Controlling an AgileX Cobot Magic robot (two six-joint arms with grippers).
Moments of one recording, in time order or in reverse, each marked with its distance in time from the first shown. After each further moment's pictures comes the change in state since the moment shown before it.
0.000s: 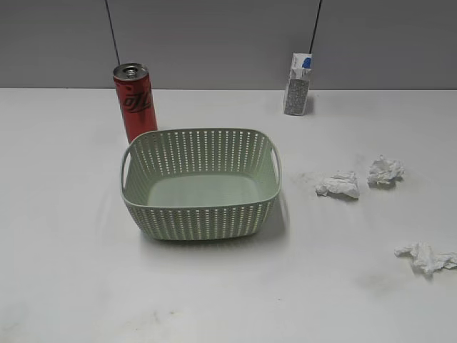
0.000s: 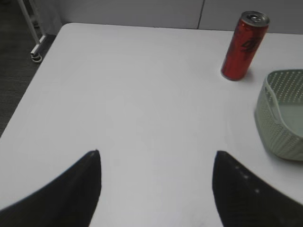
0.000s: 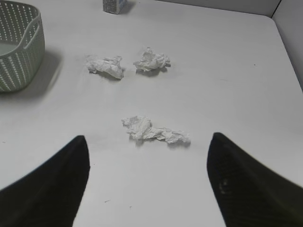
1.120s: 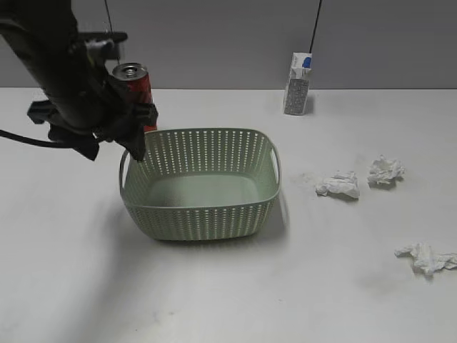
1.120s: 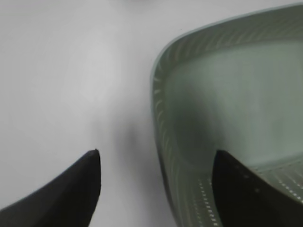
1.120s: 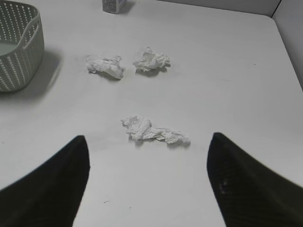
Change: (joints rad) left arm -0.401 1.547 -0.673 -0.090 -0.107 -0.195; right arm 0.000 0.000 0.000 0.000 -0.001 0.000
